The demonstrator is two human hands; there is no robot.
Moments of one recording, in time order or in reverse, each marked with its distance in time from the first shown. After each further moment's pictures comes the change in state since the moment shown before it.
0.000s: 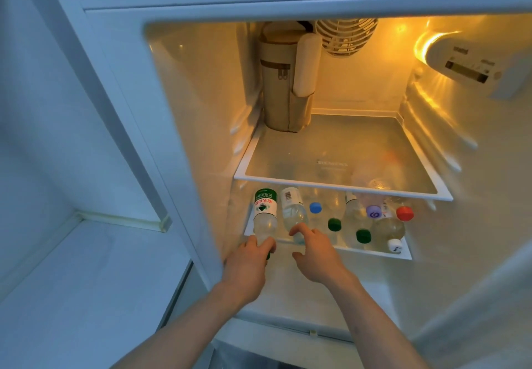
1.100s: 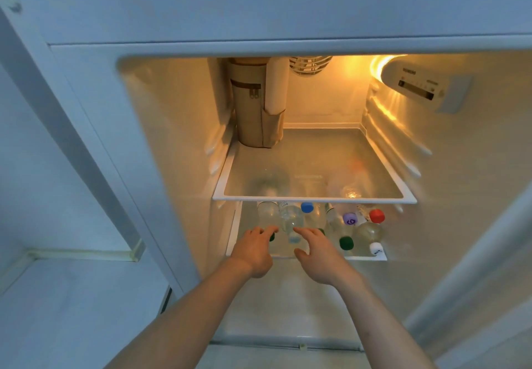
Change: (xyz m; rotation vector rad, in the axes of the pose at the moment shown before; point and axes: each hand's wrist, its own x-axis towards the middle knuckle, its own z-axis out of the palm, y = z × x) left_hand 0.085 0.027 -0.016 -0.121 -0.278 0.098; right_hand -0.008 0.012 -0.045 0.068 0.022 0.091
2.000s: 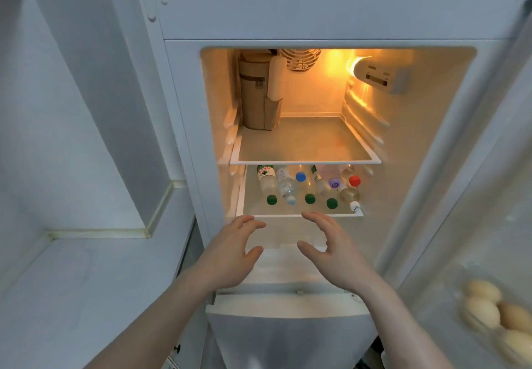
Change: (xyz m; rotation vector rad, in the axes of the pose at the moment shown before) left_hand -0.224 -0.020 -0.028 -0.110 0.173 0.208; right_hand -0.205 -0.048 0.004 0.165 0.231 -0.142
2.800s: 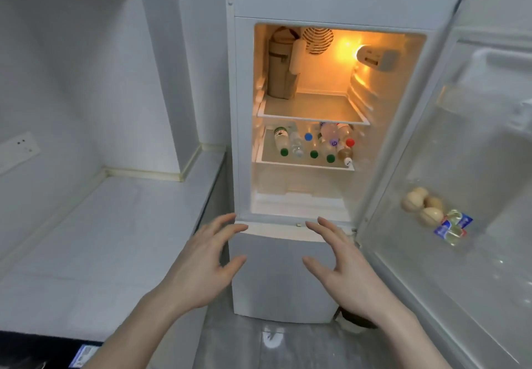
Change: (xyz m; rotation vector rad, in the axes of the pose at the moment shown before) left_hand -0.316 0.045 0.021 -0.037 0.224 -0.033; right_hand -0.288 -0.061 0.012 -0.077 -0.112 -0.060
